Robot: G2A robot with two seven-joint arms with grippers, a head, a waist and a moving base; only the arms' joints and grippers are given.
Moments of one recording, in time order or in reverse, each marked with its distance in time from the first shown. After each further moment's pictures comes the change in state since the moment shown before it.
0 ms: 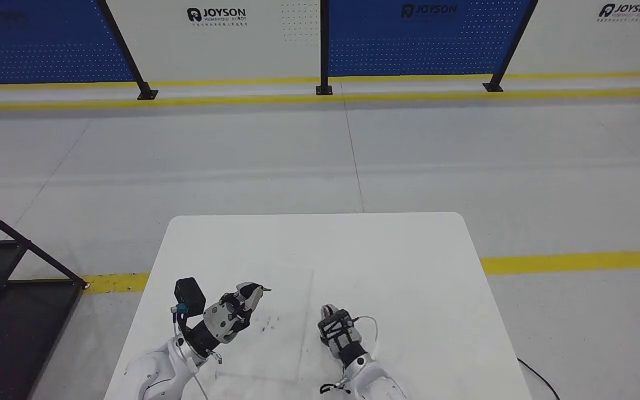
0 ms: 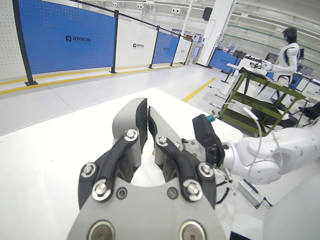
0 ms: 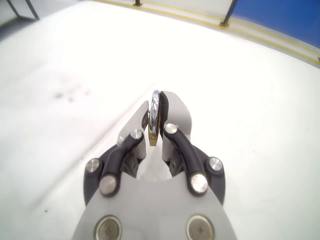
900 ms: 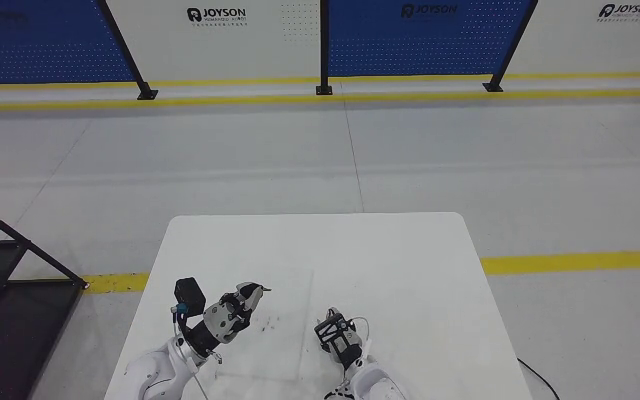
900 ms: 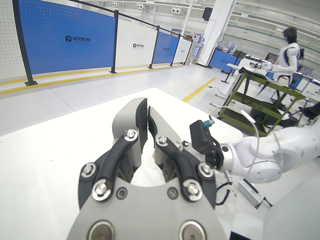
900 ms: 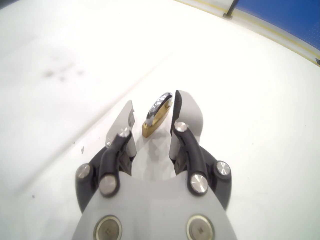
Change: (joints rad) left arm 0.000 0.000 0.000 0.000 0.000 0.000 0.000; right arm 0.049 0.001 -0.061 0.067 -0.071 0.056 0.147
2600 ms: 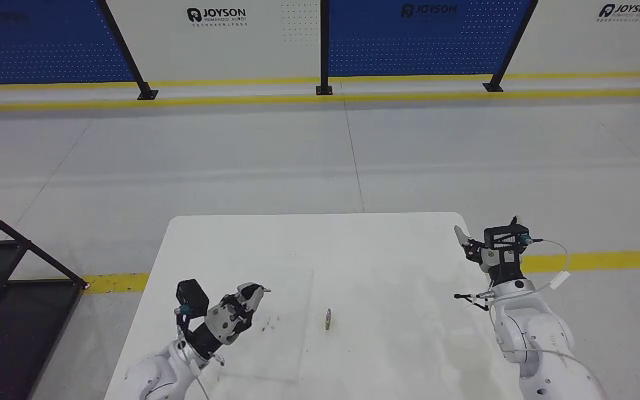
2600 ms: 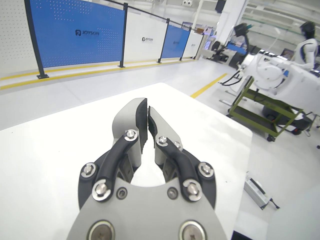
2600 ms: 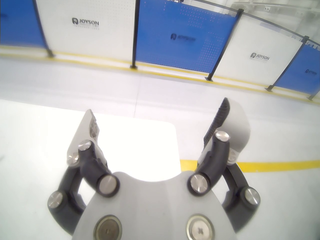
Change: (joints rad) left arm 0.016 -0.002 0.002 -0.023 -0.001 0.029 -0.012; right arm -0.120 0.195 0.838 -0.436 0.117 -0.238 0.070
